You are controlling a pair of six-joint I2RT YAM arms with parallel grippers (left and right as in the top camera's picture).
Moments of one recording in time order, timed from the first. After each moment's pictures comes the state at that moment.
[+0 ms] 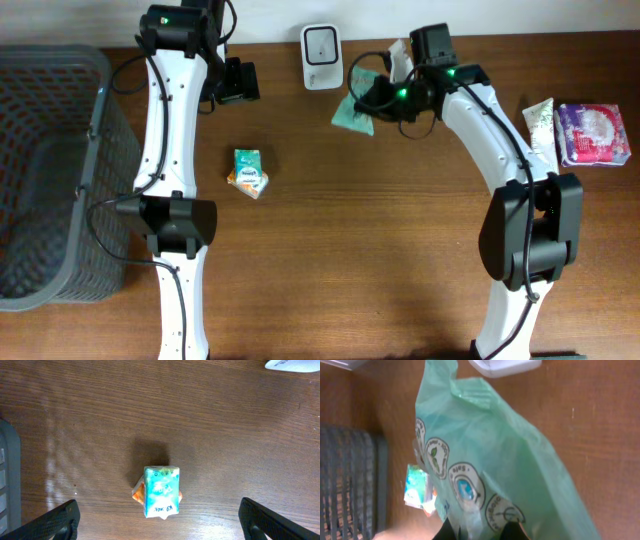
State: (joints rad) left arm -0.14 2.45 2.80 -1.69 -0.02 -0.29; right arm 0.17 2.09 1.79 -0.68 -0.58 0.38
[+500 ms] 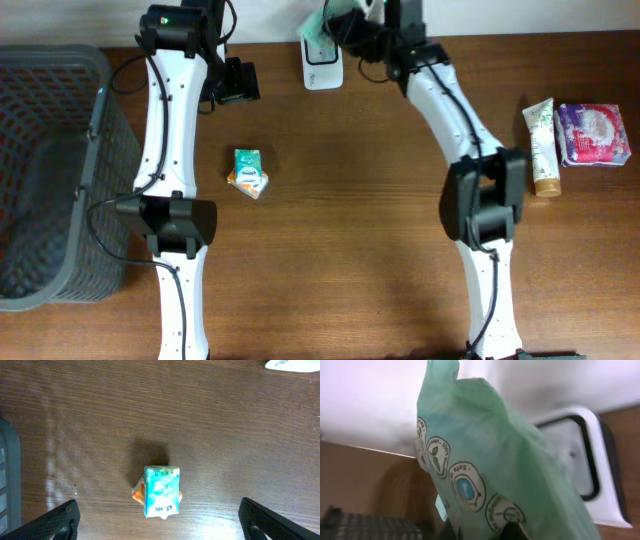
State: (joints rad) left arm -0.14 2.45 2.80 -1.69 -0.02 -0.29; right arm 0.23 2.48 2.26 -0.27 -0.53 0.78
